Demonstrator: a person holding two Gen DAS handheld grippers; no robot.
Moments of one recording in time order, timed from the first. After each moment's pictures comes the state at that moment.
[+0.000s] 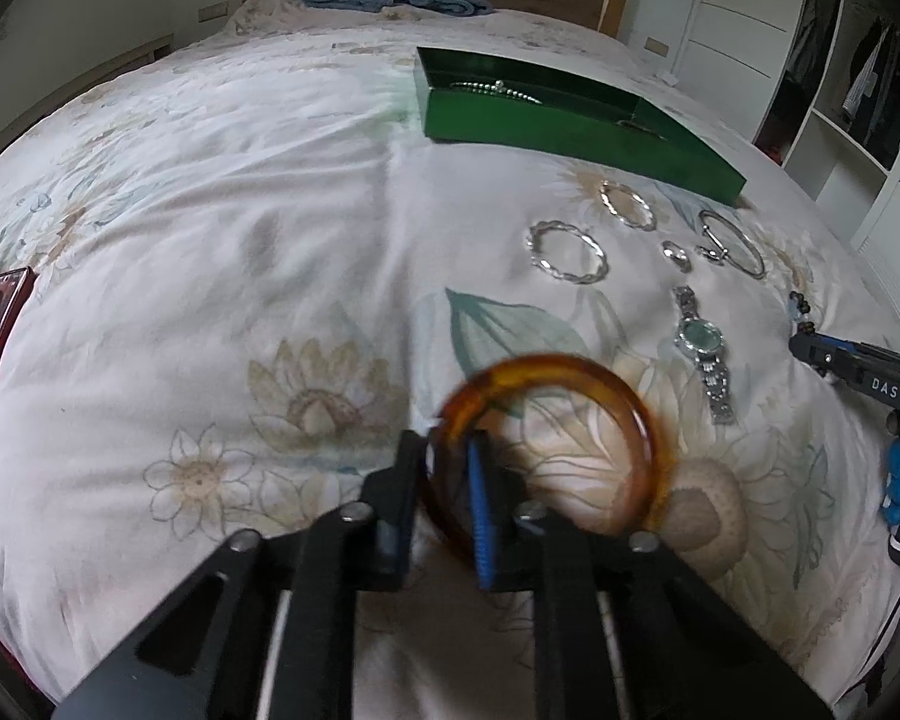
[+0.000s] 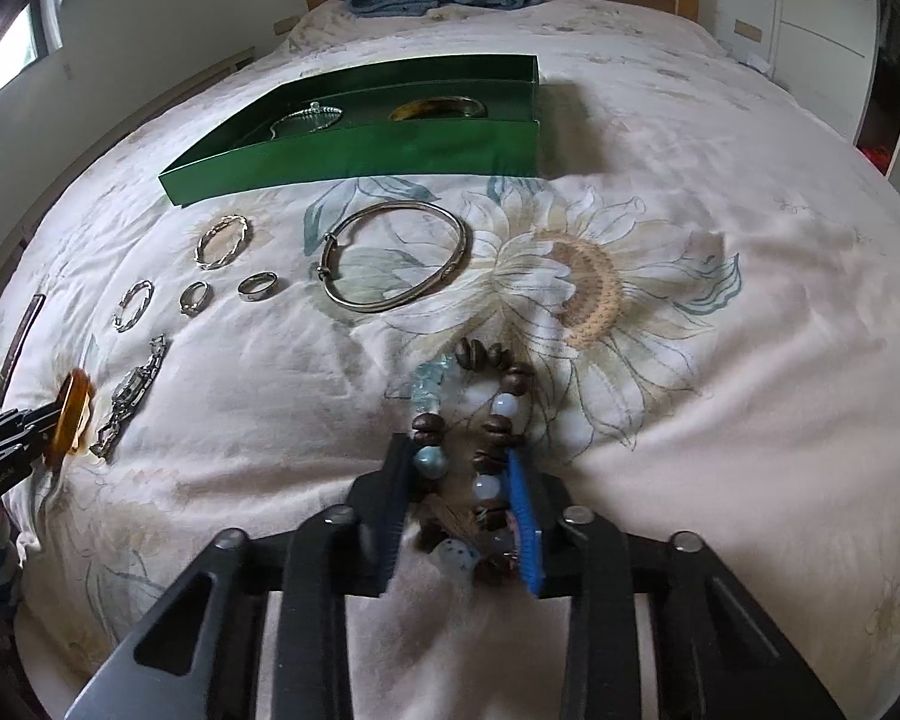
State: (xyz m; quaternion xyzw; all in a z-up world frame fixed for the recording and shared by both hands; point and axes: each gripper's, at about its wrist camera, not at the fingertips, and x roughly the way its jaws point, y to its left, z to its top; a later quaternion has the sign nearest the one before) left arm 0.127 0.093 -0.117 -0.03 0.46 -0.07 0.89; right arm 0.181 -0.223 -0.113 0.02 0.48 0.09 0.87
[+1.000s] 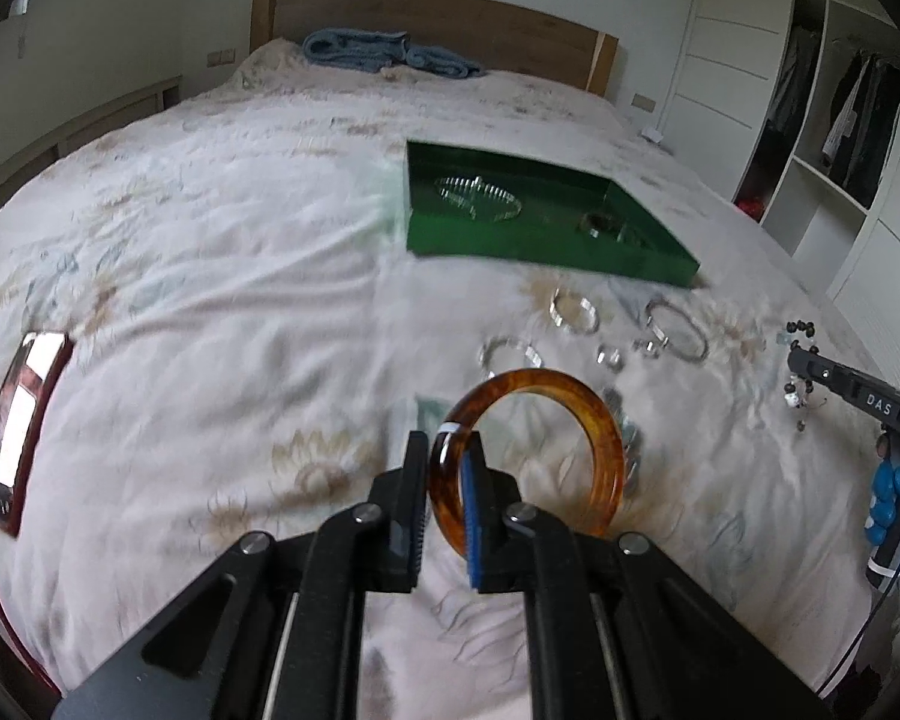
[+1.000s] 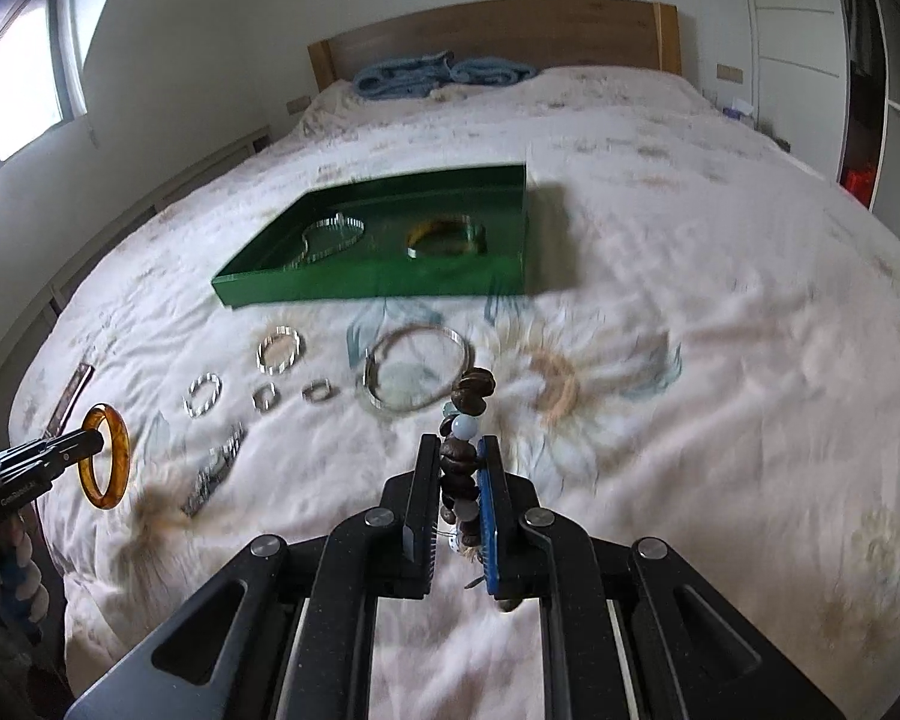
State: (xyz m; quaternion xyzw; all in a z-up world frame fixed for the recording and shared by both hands) left arm 0.118 0.090 -0.051 -0.04 0.39 -0.08 0.92; right arm 0.160 -0.242 -0.050 0.06 0.39 0.11 0.91
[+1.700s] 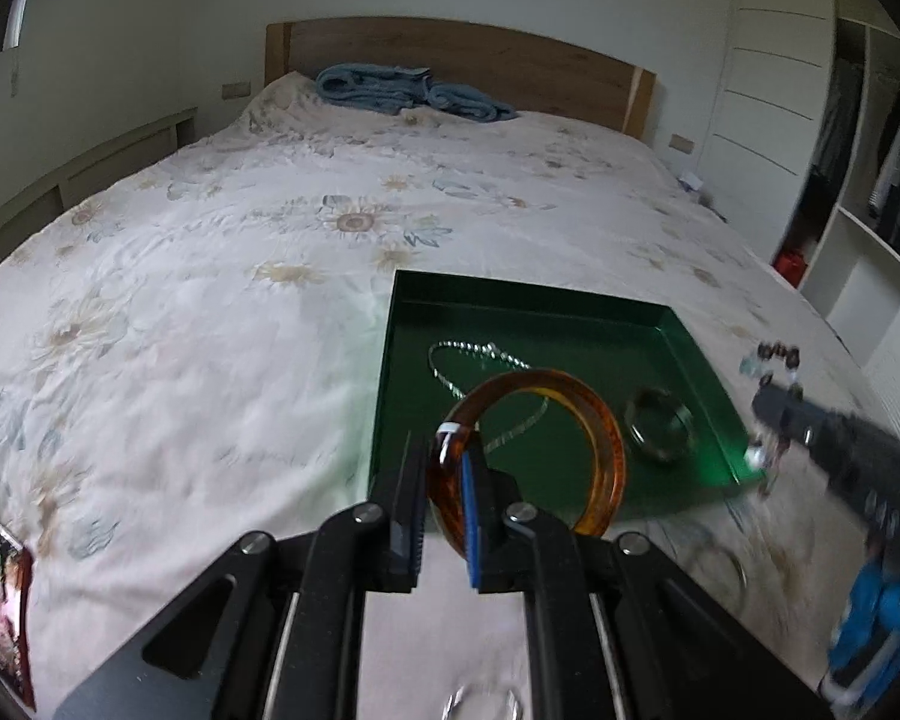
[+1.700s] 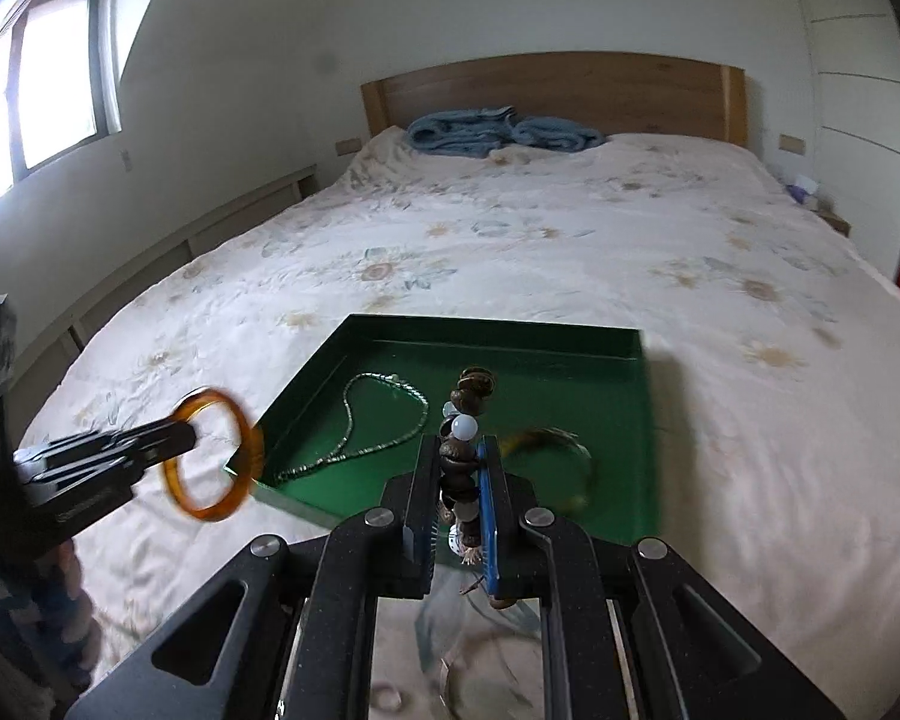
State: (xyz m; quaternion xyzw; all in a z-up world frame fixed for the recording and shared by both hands) left arm 0.304 0.052 -0.008 -0.05 0.37 -0.02 0.93; right arm 0.319 -0.168 0.000 0.04 0.34 0.16 0.93
